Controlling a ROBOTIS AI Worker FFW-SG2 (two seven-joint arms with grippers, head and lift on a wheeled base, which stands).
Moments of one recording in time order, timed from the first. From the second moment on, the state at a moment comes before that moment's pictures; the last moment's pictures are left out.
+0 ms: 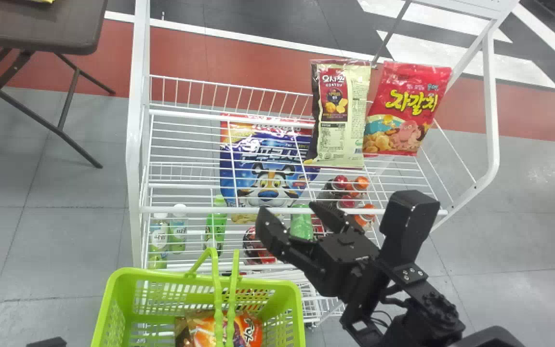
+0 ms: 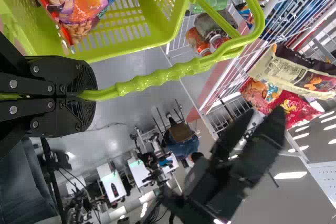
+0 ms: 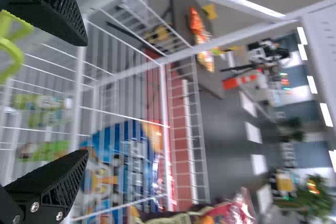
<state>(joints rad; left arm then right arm) 0.74 0.11 -0.19 -2.25 0.49 0.89 -0.64 0.67 -0.12 -0.05 -2.48 -0.31 0.61 0.11</state>
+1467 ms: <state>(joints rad) 0.75 0.13 -0.17 -2.23 0.52 0.88 -0.65 0.78 -0.10 0.01 -2.32 -0.18 0.03 0.02</state>
